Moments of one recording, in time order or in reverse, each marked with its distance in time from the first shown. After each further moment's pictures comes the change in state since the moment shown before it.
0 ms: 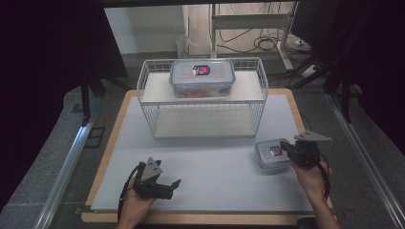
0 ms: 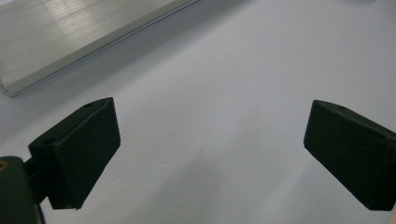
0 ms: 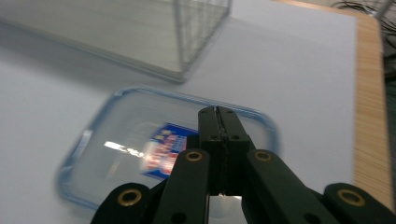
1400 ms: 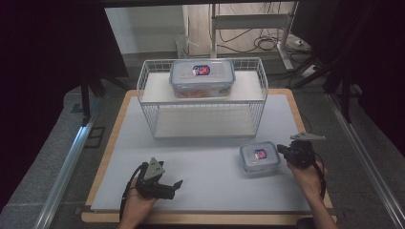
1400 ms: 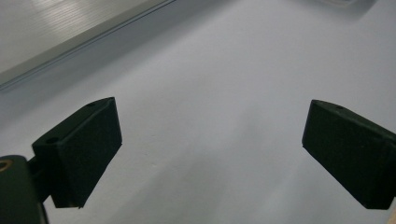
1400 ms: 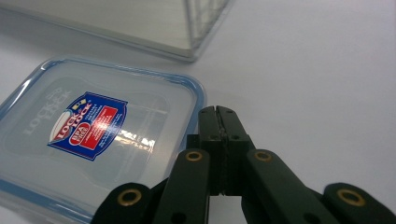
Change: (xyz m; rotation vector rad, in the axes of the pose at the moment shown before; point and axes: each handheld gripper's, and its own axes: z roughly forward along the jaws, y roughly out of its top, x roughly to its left) left arm -0.002 0.000 0.008 0.026 -0.024 -0.003; right arm 0.009 -0.006 0.020 0.074 0.057 0.045
